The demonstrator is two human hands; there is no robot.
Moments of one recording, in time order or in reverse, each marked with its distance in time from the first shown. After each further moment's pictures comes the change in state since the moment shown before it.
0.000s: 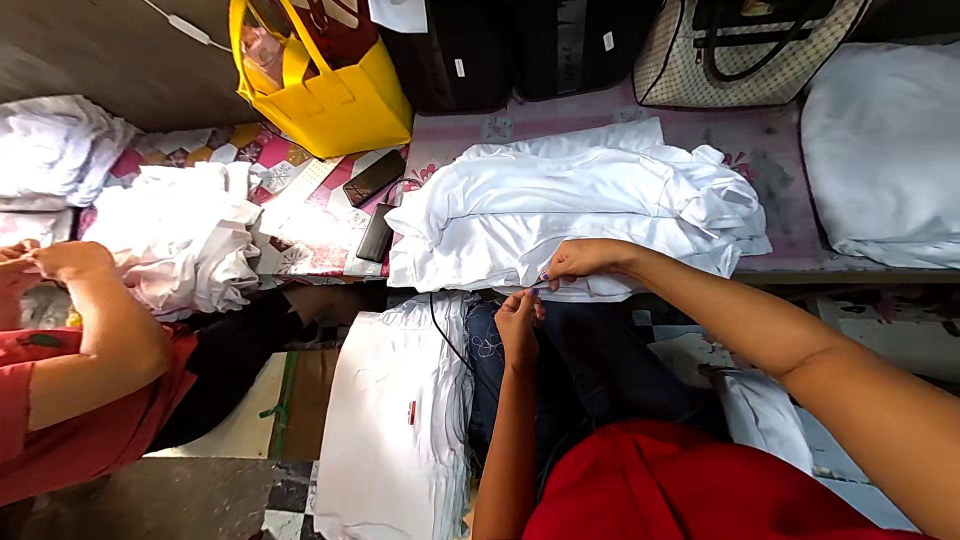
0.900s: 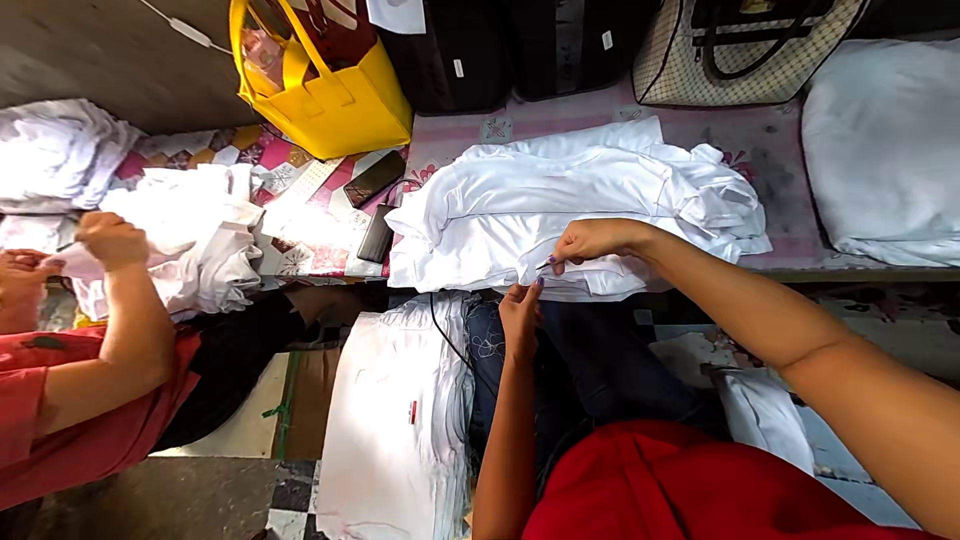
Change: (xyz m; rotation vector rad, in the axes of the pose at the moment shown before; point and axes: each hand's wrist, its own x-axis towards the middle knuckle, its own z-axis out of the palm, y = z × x) left_hand 0.010 0.010 0.008 0.188 -0.022 -0.072; right_hand -0.014 -0.009 -0.032 -0.018 0.010 -0.039
